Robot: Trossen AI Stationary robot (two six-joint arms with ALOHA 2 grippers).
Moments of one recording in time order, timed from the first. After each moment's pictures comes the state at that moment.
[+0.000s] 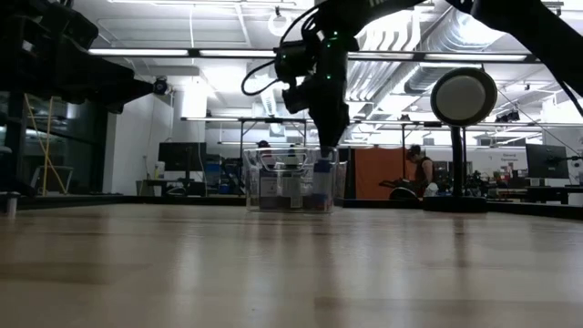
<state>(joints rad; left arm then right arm) -0.02 0.05 0.02 0.00 -0.01 0.02 -0.39 2.16 1.98 -1.28 -0.06 -0.12</state>
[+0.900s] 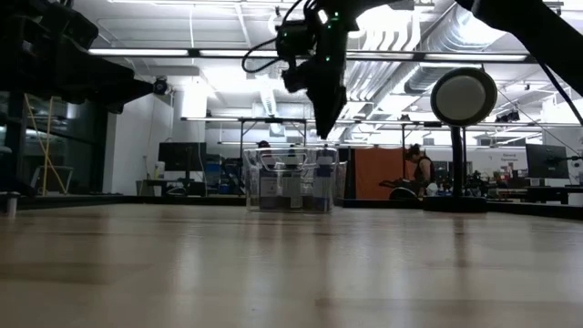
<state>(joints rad) -0.02 0.05 0.02 0.00 -0.01 0.02 -0.39 2.15 2.12 -1.35 0.02 -0.13</state>
